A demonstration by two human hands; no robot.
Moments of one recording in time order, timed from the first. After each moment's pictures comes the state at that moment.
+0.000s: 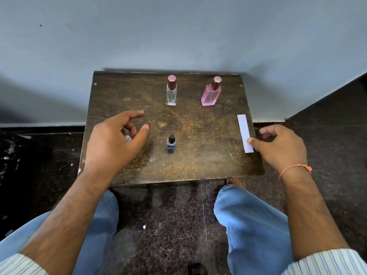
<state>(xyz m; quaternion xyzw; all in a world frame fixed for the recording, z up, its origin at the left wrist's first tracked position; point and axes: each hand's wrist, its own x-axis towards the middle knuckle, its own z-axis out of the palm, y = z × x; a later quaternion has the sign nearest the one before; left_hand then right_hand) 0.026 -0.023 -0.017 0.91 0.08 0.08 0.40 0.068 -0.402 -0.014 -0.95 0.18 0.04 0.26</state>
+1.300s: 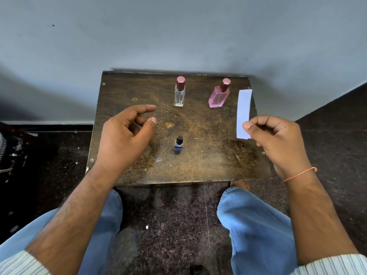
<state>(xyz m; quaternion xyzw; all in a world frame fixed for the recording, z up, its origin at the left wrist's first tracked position) 0.031 -0.027 -0.016 0.84 0.09 0.09 0.52 0.070 -0.364 0.003 -0.81 0.06 0.02 0.58</state>
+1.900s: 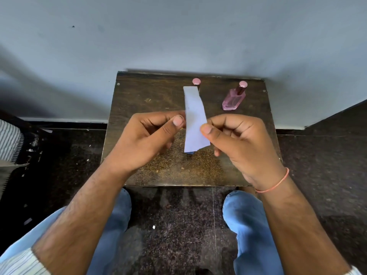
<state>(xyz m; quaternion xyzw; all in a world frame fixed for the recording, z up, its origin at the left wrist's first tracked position) 0.031 -0.029 0.005 0.69 -0.04 -0.03 0.72 0.055 -0.258 0.026 -0.74 -0.09 0.11 0.65</state>
